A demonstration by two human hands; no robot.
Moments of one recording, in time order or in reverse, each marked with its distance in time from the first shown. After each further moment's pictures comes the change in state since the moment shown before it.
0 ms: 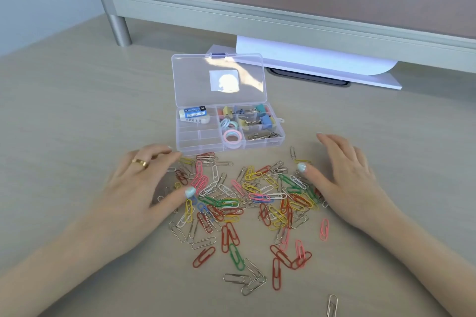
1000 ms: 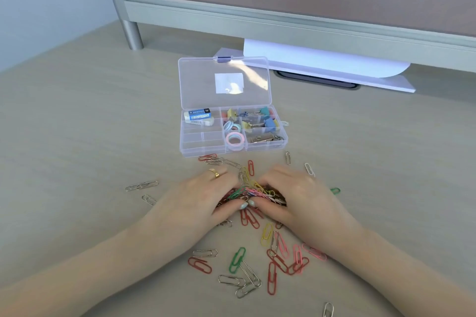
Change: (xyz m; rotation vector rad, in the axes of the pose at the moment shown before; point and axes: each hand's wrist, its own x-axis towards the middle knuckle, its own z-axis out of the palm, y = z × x) left_hand 0.016 0.054 0.028 -0.052 -0.094 0.291; right_hand -0.004 -0.041 0.024 0.087 -0.095 -0.546
